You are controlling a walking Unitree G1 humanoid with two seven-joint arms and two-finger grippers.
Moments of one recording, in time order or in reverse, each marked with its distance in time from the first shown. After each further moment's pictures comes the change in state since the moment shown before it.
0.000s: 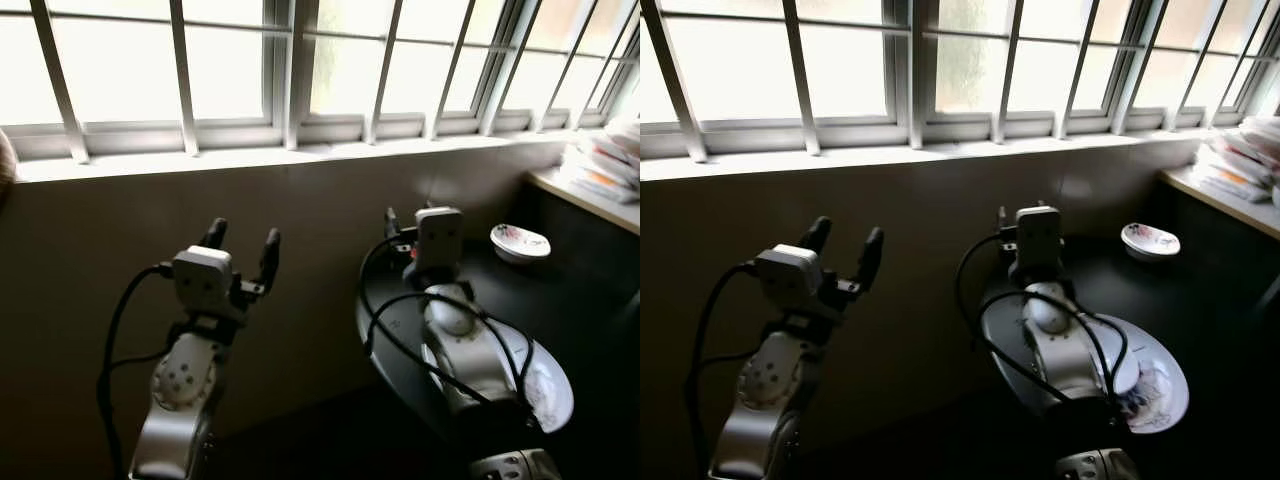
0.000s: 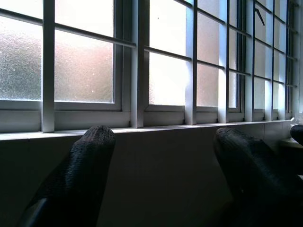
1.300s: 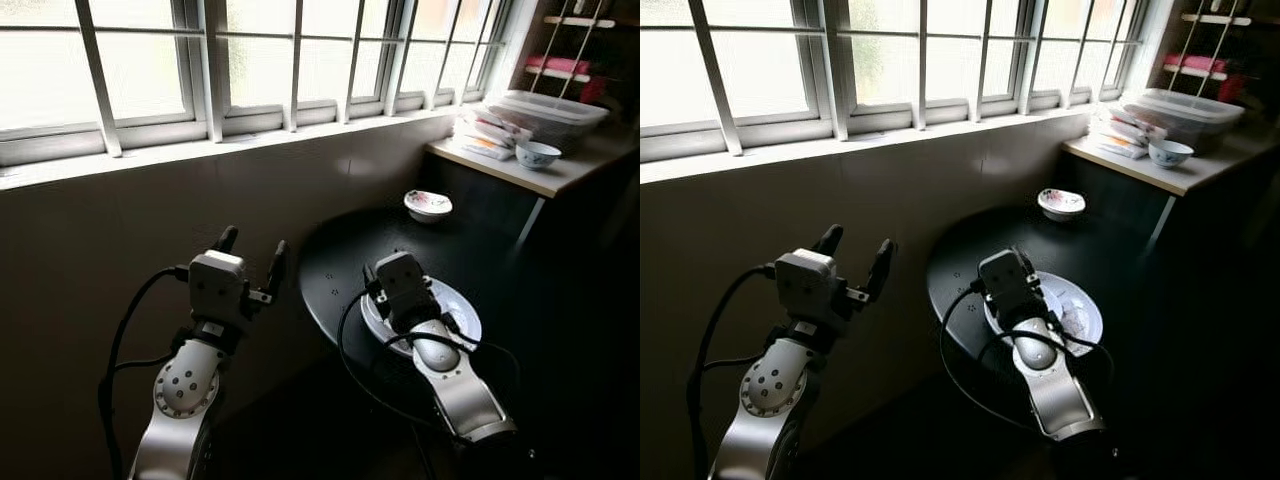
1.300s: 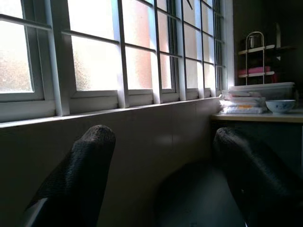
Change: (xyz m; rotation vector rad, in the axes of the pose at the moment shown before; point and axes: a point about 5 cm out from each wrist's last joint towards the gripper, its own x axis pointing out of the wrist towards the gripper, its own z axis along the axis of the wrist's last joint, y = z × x) left arm -0.006 -0.001 -0.012 0.048 0.084 -0.029; right arm -0.028 0.019 -0.042 -0.260 0.207 0.210
